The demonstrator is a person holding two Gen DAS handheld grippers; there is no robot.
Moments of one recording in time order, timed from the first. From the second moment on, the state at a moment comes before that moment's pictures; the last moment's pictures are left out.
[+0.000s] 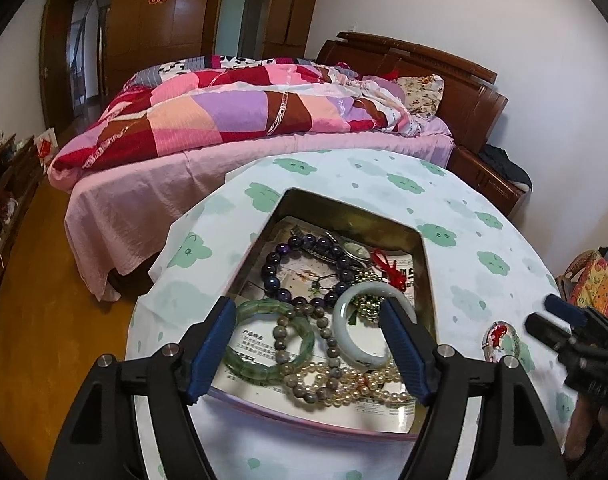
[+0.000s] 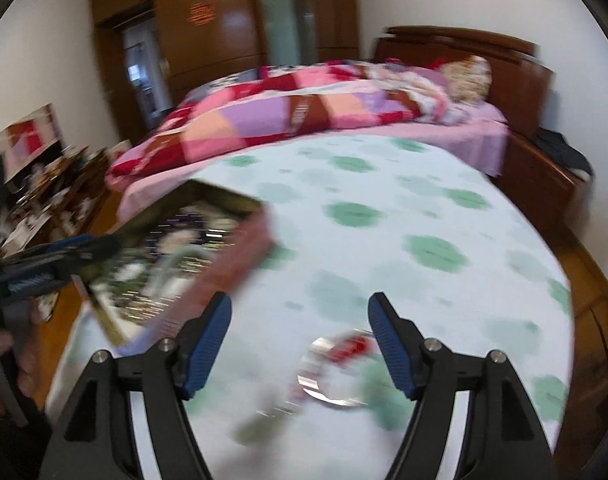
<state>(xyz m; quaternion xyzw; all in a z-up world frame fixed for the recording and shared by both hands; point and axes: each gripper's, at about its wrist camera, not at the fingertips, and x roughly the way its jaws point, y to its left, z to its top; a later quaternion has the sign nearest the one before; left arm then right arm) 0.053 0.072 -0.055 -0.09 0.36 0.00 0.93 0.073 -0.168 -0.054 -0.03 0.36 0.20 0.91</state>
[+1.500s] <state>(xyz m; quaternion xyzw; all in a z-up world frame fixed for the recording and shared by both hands) 0.032 -0.116 -0.088 0.11 0.41 -0.22 0.88 0.073 -0.254 -0.085 0.00 0.40 0.11 0.91</state>
